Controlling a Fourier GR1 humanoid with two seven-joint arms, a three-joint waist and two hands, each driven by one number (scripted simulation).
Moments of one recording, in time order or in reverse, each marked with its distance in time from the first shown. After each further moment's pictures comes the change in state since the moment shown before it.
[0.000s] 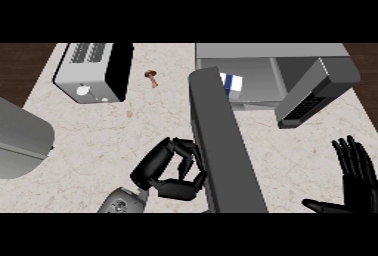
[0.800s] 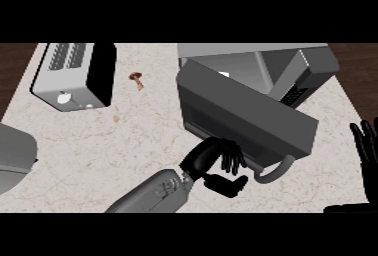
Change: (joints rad) left arm -0.413 0.003 -0.453 0.430 0.360 0.350 0.100; right arm 0.002 -0.075 0.008 -0.283 -0.120 0.106 0.180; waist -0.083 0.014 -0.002
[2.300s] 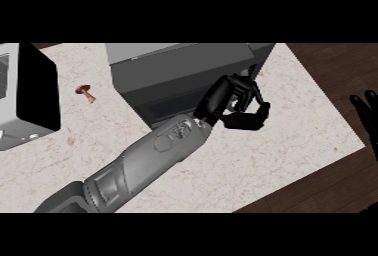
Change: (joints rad) left arm -0.436 -0.007 0.069 0.197 0.459 0.176 -0.163; right arm -0.163 -0.137 0.050 -0.178 -0.173 0.160 0.180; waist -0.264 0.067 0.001
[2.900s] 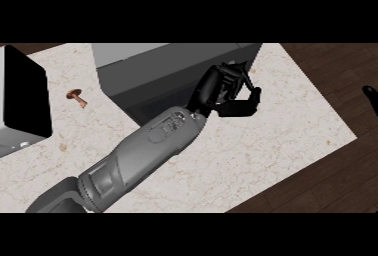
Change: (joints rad) left arm -0.025 0.029 0.015 0.027 0.068 0.073 -0.034; right arm -0.044 -0.063 -0.028 -0.015 -0.061 0.019 0.057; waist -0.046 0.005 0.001
